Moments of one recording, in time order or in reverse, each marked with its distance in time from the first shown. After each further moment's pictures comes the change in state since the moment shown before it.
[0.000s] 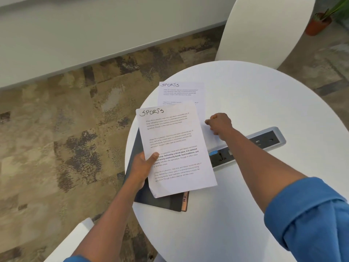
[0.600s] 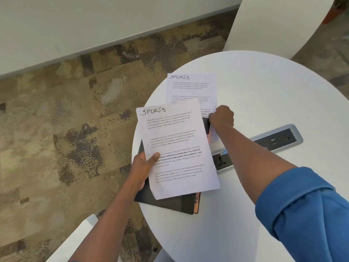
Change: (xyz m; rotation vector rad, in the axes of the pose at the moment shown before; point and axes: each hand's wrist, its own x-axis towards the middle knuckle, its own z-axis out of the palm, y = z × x) left_hand 0.025 -0.016 -0.034 -0.077 -0.020 -0.094; right_hand 0.018 -0.026 0.053 -0.204 0.245 0.087
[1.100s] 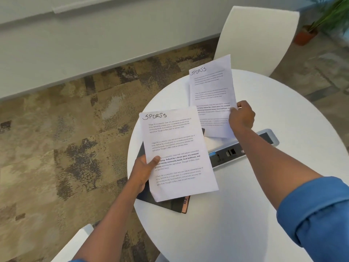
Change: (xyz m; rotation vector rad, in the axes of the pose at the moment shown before) left_hand -0.044 0.016 0.029 0.014 -0.066 0.087; right_hand -0.013 0.045 -0.112 0.271 0.319 -0.128
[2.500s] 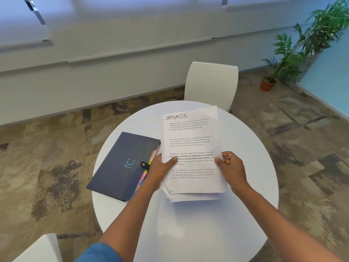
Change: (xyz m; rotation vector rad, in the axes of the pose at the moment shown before) left_hand -0.129 0.004 0.248 -0.018 -0.100 0.260; right_hand -0.076 0.179 -0.240 0.323 -0.325 -0.189
